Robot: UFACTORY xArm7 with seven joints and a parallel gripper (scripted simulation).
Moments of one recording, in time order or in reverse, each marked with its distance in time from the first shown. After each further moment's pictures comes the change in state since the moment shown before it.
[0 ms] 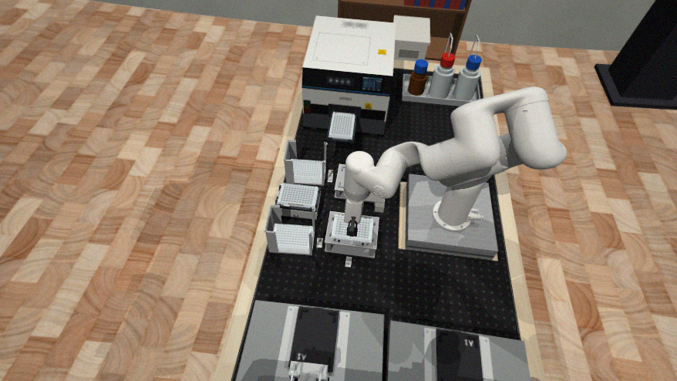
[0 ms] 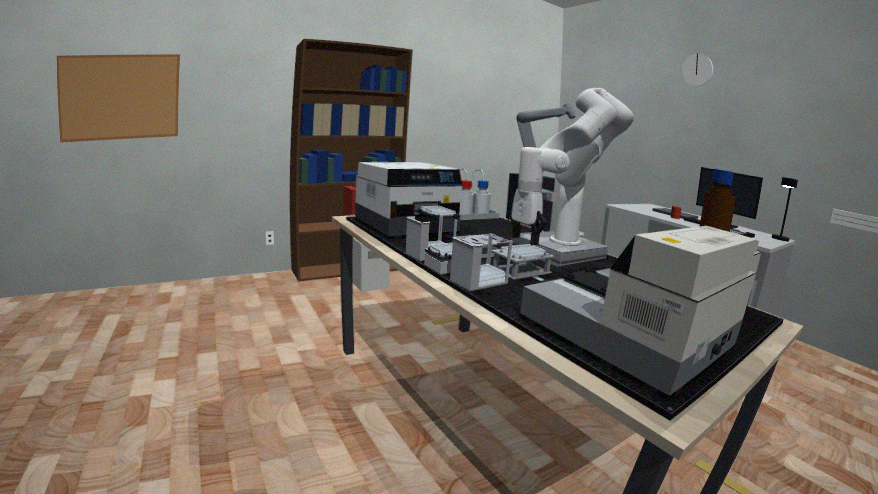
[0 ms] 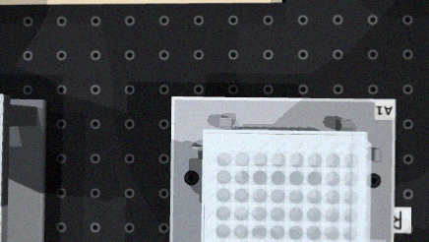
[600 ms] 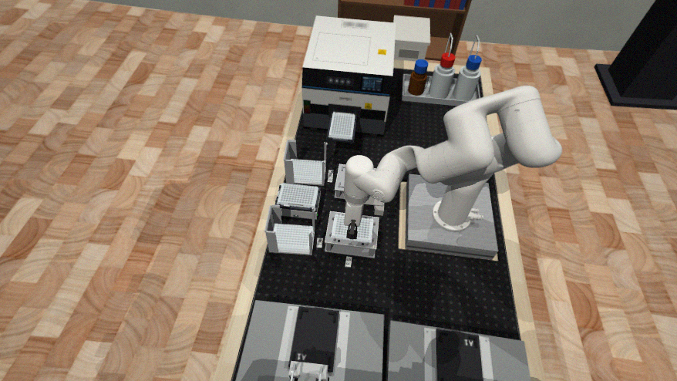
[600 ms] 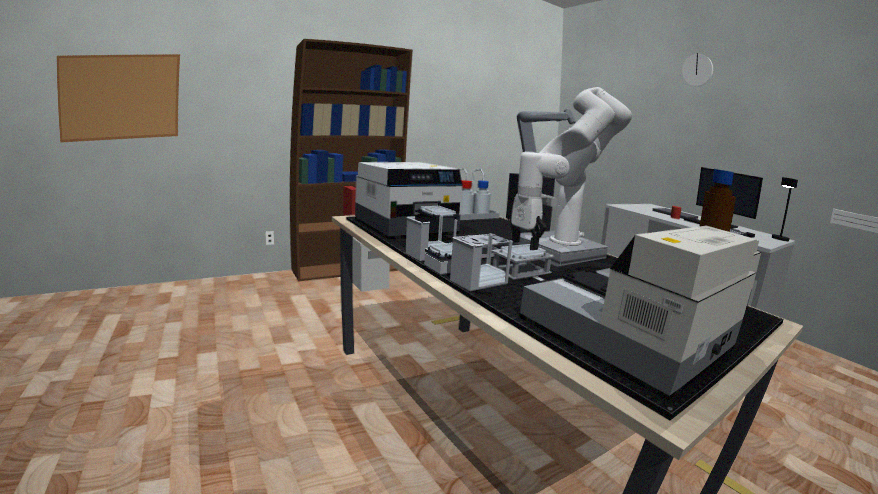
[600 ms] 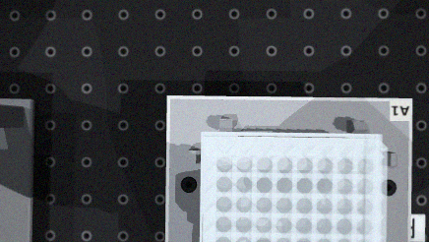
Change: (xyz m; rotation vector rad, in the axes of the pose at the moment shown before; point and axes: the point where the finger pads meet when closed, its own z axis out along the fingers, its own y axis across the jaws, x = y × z) arm 0.001 0.000 0.016 0.000 0.000 0.000
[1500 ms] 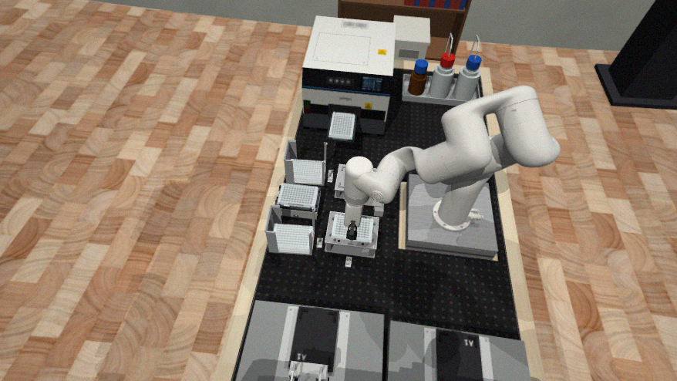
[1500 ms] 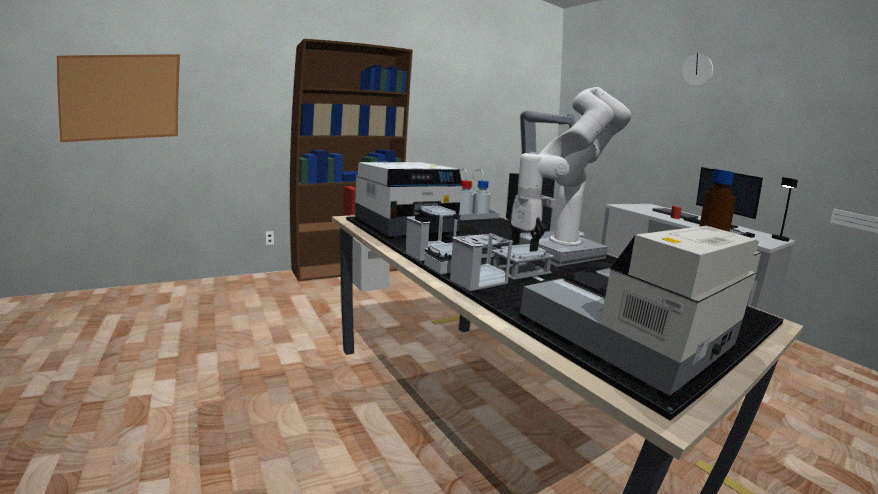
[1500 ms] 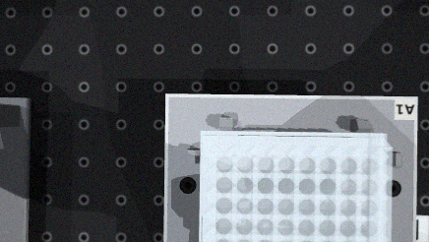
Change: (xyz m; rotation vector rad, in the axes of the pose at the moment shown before) arm 0.000 0.000 0.004 0.000 0.000 0.000
